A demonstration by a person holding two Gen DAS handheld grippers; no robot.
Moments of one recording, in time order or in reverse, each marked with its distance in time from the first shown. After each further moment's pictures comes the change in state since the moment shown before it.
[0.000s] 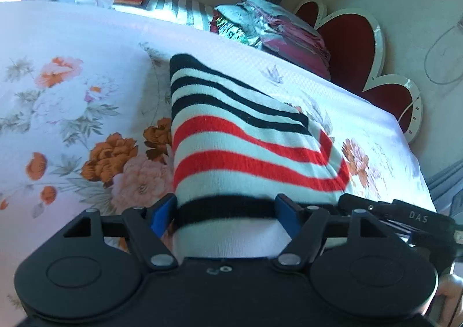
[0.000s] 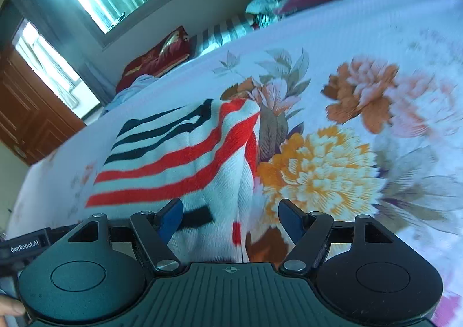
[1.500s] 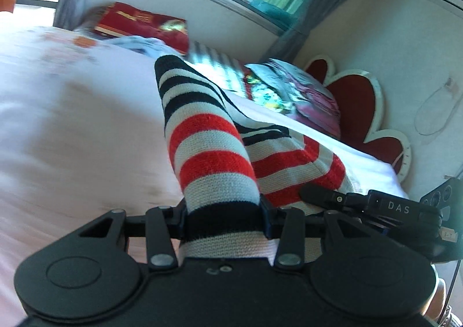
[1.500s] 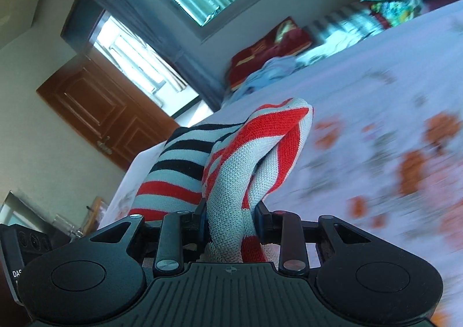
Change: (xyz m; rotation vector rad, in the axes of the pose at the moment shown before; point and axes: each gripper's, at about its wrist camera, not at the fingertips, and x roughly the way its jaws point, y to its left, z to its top) left arm -0.216 0.276 0.034 -0.021 -0.171 -0.042; right arm 0.109 0.371 -0.110 -0.025 -0.036 0.337
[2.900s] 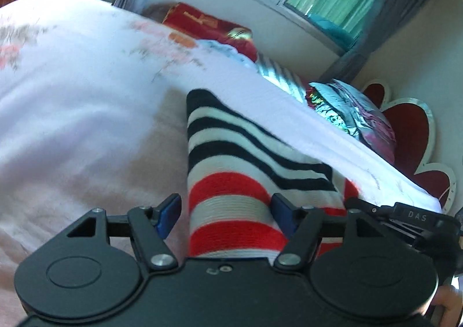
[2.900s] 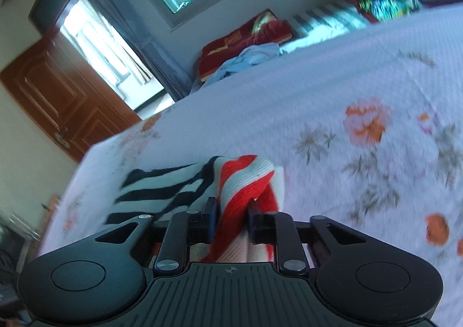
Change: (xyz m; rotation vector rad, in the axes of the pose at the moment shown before) left arm 0.028 0.130 0.029 -0.125 -0.036 0.161; right arm 0.126 0.007 0.001 -0.068 0.000 -0.214
